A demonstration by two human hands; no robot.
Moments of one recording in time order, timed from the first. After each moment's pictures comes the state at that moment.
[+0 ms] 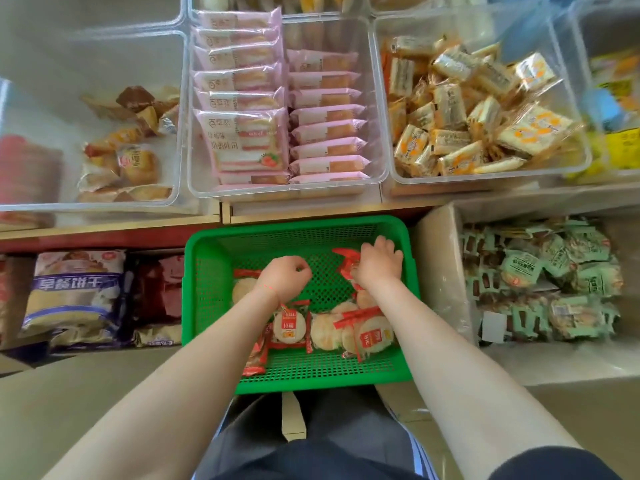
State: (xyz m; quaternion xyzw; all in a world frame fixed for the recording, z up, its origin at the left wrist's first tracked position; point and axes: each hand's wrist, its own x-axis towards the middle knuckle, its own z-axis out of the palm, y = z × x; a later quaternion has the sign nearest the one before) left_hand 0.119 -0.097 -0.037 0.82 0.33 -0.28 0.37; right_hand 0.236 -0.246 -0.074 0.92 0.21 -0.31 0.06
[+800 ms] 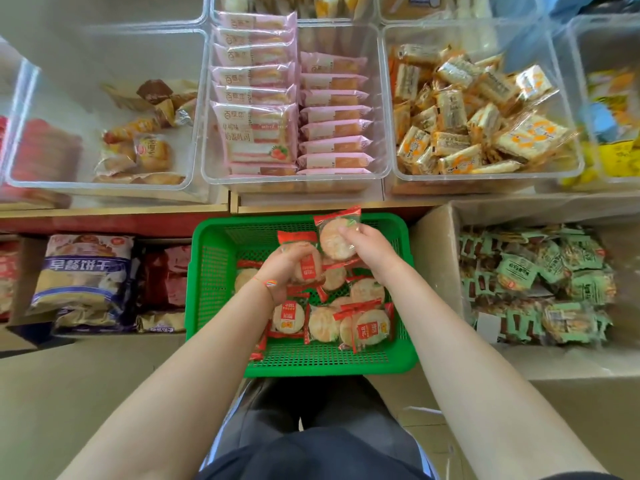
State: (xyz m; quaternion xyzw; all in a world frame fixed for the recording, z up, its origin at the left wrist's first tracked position) left_hand 0.107 -0.110 -0.024 0.43 0.49 -0.10 0.75; right_hand 0.237 -0.238 -0.022 0.74 0.01 -0.48 -0.47
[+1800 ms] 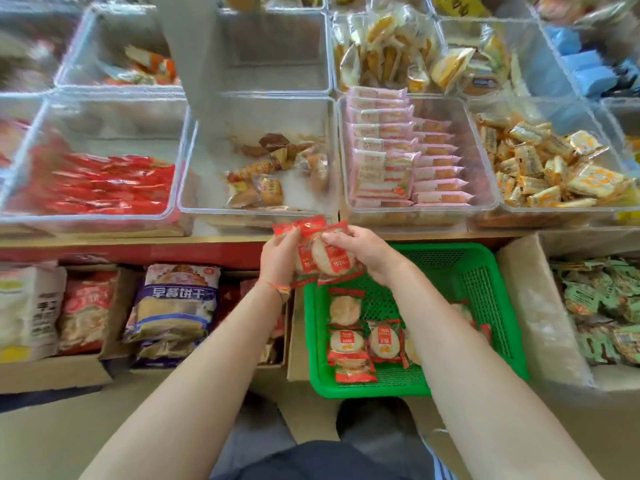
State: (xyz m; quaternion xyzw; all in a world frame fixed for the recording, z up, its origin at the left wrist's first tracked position) left_hand -0.011 0.080 0.062 0.52 0.46 0.12 0.71; right_hand 0.105 -0.040 0.055 0.67 0.10 -0.51 -0.53
